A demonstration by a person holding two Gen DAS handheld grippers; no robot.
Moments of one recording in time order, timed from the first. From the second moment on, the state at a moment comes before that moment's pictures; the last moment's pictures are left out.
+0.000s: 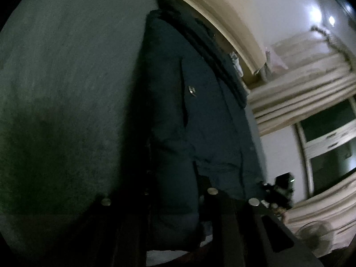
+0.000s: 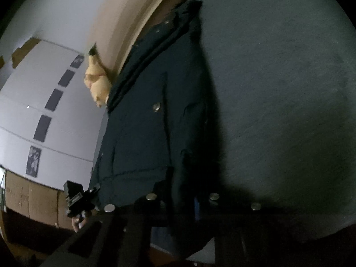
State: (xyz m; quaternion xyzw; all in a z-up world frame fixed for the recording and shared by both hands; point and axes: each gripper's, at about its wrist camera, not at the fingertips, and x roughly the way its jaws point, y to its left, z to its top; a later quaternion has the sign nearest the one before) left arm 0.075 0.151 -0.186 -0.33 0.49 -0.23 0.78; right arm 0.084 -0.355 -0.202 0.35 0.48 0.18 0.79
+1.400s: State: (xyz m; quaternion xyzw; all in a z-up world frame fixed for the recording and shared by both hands) left arm -0.003 0.133 -0.150 -0.25 0.48 -0.21 0.81; right arm 0.028 -0.337 -0.188 0.29 0.51 0.21 0.78
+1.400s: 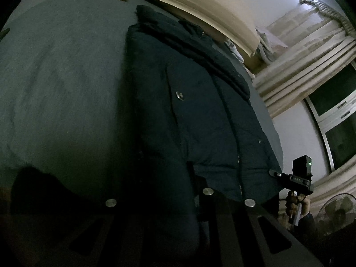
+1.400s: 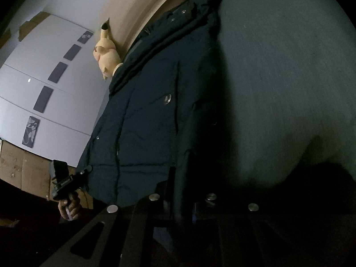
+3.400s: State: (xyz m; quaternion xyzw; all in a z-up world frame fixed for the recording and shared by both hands) left arm -0.017 0.135 -0.024 -0.22 0.34 -0.24 0.88; right arm 0.019 -0.343 -0.061 0.33 0.33 0.28 0.84
